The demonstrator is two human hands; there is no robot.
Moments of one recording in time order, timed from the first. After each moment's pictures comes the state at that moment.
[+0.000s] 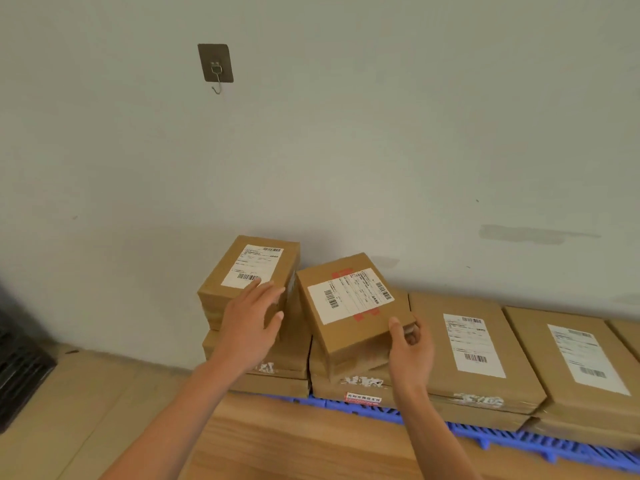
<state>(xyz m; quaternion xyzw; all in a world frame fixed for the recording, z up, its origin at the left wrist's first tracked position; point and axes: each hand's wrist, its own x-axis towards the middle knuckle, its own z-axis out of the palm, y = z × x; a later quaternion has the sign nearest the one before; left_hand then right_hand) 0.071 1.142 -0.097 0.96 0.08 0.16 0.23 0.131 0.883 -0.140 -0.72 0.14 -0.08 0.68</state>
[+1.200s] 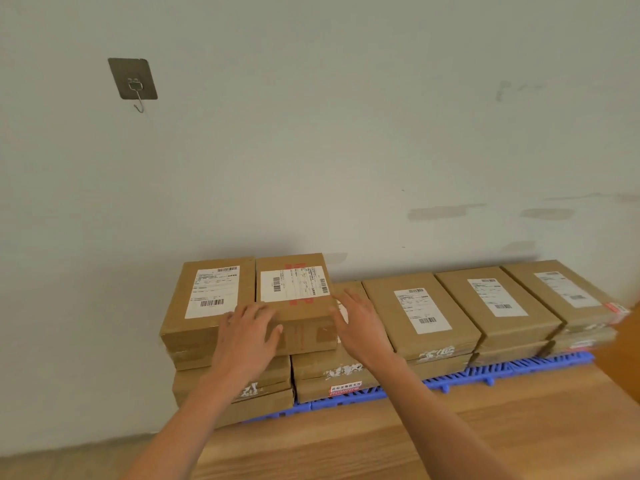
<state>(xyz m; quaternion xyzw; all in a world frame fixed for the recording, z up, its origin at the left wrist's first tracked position) 0.097 1.154 -0.102 0.99 -0.05 0.08 0.14 0.117 0.930 -0.097 -0.95 -0.06 -0.05 0.30</state>
